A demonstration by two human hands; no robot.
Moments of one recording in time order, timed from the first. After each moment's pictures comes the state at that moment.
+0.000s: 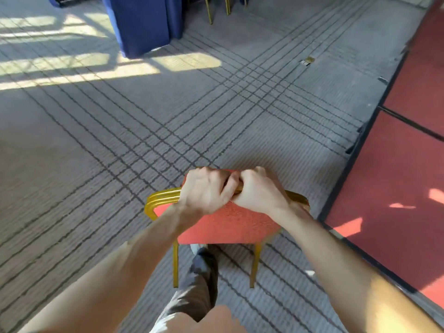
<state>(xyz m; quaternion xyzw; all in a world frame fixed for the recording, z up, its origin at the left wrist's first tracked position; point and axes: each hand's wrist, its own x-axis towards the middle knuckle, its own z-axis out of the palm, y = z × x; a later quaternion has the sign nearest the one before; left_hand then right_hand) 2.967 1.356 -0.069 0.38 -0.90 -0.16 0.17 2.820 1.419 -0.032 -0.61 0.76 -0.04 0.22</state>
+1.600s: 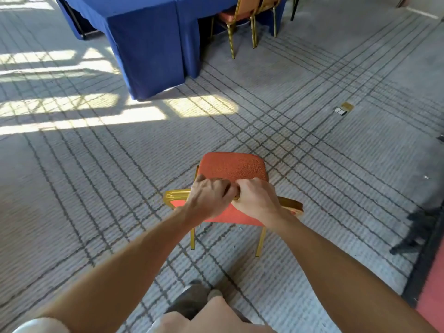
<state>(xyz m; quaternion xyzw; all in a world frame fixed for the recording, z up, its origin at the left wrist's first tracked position) 2.621 0.760 -0.093 0.45 -0.89 -0.10 0.05 2.477 0.816 -0.047 -0.68 0.71 -0.02 0.19</state>
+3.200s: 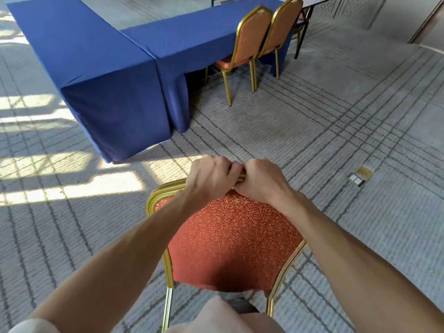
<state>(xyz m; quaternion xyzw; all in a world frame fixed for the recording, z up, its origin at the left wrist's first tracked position) 2.318 0.087 -0.010 0.50 -0.86 -0.06 0.08 2.177 0.154 0.032 -0.70 0.69 -0.04 0.18</state>
